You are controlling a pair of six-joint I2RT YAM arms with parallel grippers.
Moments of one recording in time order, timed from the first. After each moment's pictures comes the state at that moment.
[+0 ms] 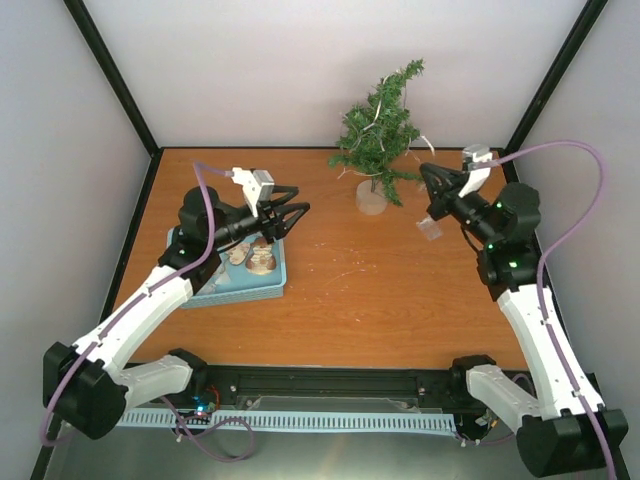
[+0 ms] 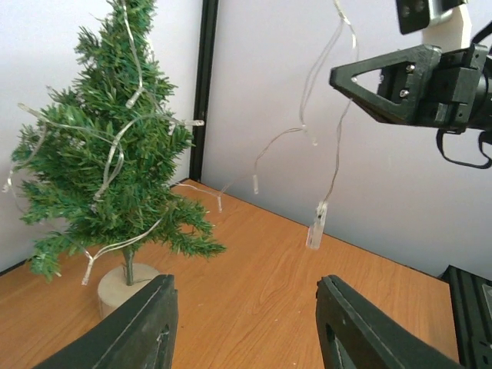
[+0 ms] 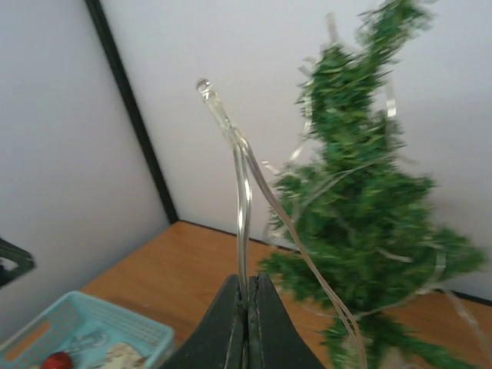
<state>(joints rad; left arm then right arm) -0.45 1.09 0.88 0.20 0.63 -0.13 0.10 0.93 0.96 0.00 -0.50 0.21</state>
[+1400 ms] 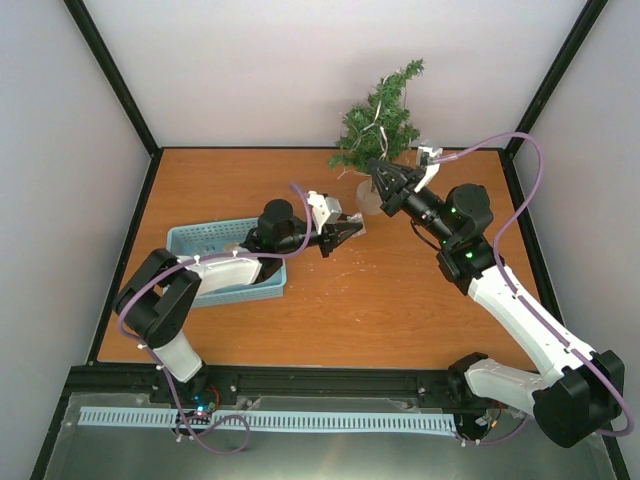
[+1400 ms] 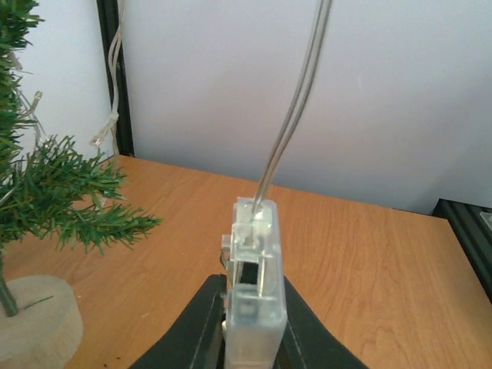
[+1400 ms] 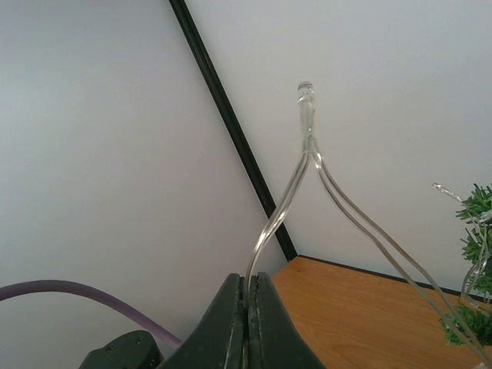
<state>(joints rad) -0.66 1.67 0.87 0.75 0.64 -0.04 0.46 1.10 0.93 0.39 -0.40 0.50</state>
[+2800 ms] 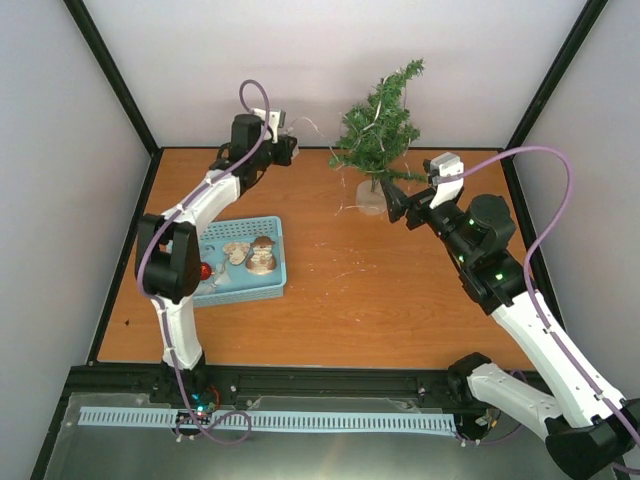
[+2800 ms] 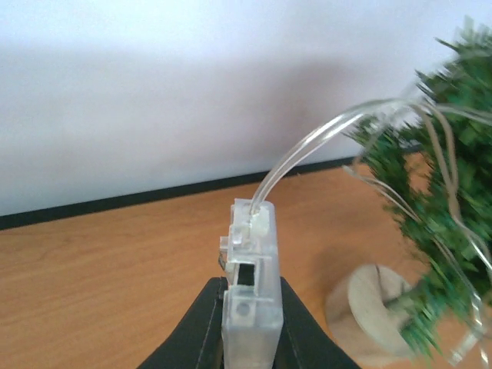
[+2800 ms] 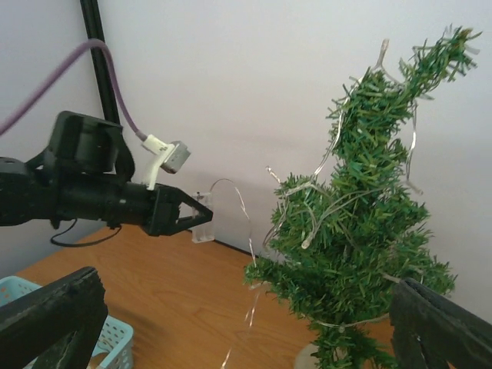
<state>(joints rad) -0.29 1.92 1.56 -0.03 0.27 -0.20 0.46 0.92 0.96 -0.02 -0.09 0.02</state>
